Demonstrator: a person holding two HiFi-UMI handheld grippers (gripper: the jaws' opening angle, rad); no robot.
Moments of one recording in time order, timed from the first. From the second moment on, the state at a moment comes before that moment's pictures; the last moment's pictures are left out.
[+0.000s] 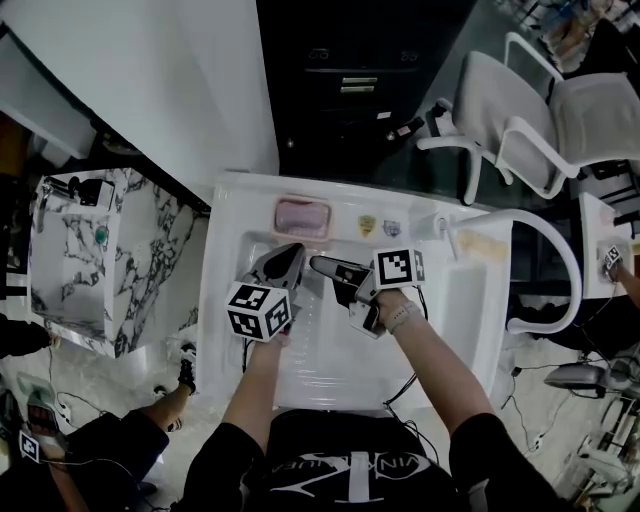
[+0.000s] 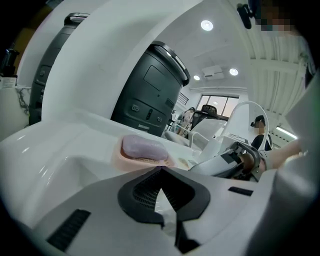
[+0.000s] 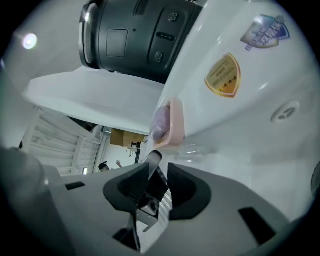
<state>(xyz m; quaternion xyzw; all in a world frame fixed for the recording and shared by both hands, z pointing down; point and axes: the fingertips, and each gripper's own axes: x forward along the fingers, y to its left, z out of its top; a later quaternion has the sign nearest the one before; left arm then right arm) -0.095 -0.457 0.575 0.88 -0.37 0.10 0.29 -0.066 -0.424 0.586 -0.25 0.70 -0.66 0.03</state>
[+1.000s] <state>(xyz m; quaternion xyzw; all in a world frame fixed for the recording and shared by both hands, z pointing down) -0.131 -0.432 0.521 0.87 -0.41 0.06 0.25 -0.036 -0.406 0.518 -0.42 0.87 -0.25 -0.11</state>
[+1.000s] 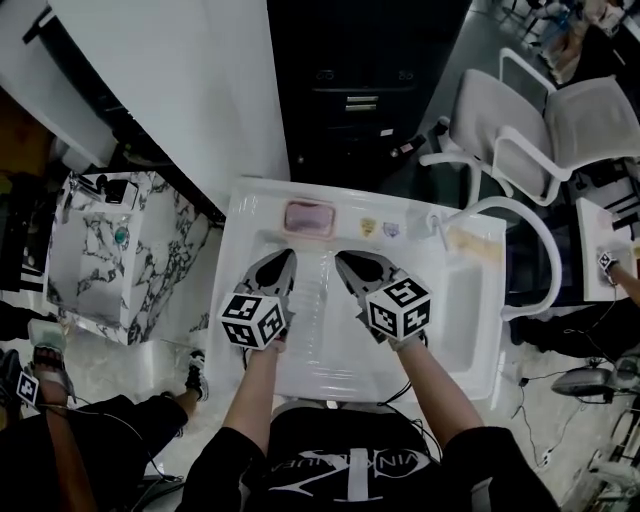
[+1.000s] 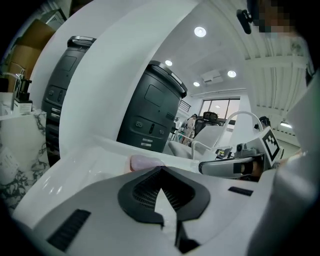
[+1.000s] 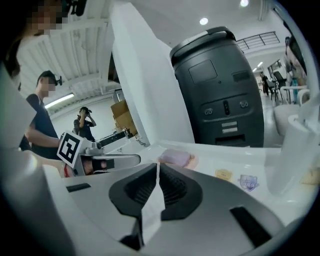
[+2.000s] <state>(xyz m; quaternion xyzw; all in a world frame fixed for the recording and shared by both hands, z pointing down) -0.162 -0.406 0.433 0.88 -0.44 0.02 0.18 -0.007 -0.384 0.441 -0.48 0.86 -0.15 -0.08</state>
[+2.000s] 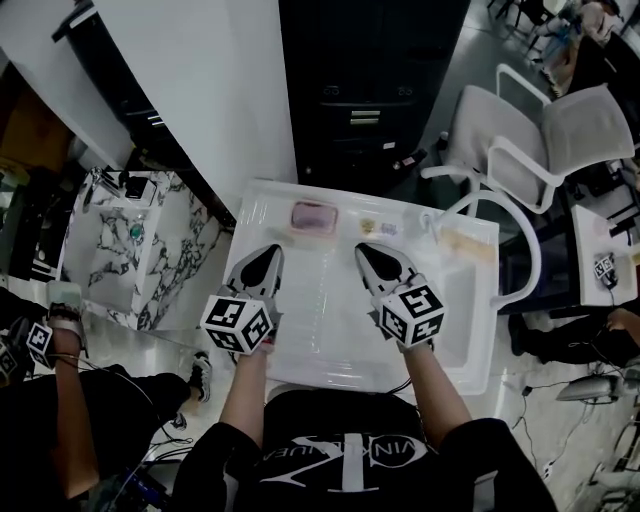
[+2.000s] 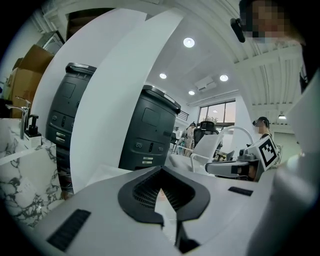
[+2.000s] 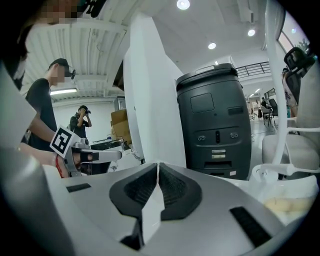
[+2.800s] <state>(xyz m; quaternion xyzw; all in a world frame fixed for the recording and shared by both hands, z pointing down) -0.181 -0.401 0.397 0.88 -0.47 0.01 0.13 -0.005 -0.373 0.413 -0.48 0.86 -0.12 -0.06</state>
